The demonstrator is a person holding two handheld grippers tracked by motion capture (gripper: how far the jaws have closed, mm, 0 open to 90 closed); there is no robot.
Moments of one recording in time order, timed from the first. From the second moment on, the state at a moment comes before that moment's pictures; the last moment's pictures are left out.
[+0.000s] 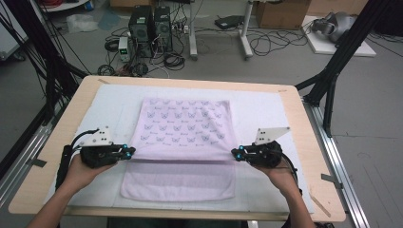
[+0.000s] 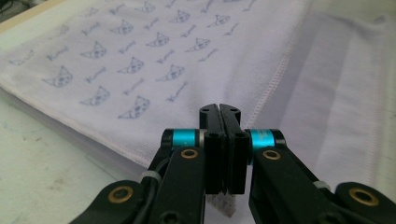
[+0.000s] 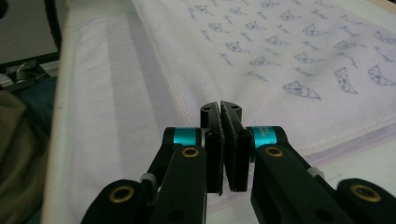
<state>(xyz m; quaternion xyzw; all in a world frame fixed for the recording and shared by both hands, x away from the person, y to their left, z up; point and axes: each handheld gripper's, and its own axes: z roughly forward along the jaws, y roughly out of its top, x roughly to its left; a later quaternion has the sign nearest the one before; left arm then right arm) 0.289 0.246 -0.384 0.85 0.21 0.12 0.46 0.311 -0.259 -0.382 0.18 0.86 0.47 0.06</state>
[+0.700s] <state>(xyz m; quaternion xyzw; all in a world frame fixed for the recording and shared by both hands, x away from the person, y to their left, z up) 0.245 0.235 -0.442 0.89 0.19 0.06 0.41 0.271 -0.242 -0.443 0.17 0.90 0.40 0.00</state>
